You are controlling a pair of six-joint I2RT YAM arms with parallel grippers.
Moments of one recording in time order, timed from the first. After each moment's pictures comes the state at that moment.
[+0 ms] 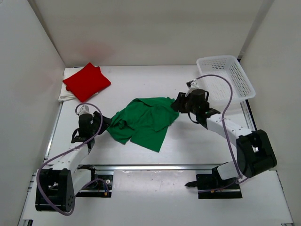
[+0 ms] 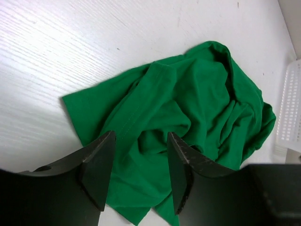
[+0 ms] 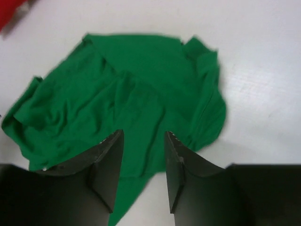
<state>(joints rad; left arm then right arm) -0.03 1.03 0.33 0.15 0.12 -0.80 0.33 1.44 0.83 0.15 -0.22 0.42</state>
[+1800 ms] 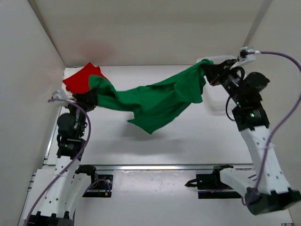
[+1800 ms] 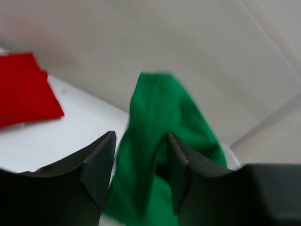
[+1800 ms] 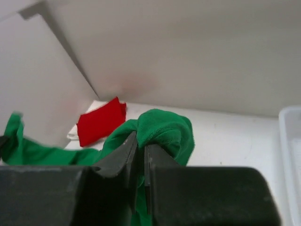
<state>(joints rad) -0.11 0.69 0.72 0.16 -0.09 -0.63 0.24 1.00 1.30 -0.16 -0.23 0.35</state>
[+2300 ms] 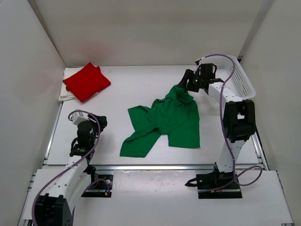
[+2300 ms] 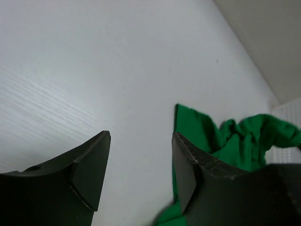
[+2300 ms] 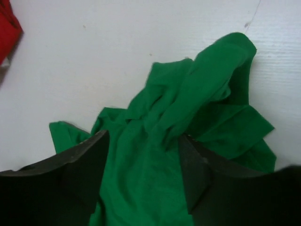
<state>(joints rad) -0.11 0.70 0.24 0.13 -0.19 -0.81 0.12 1.93 1.45 -0.23 -0.41 0.41</state>
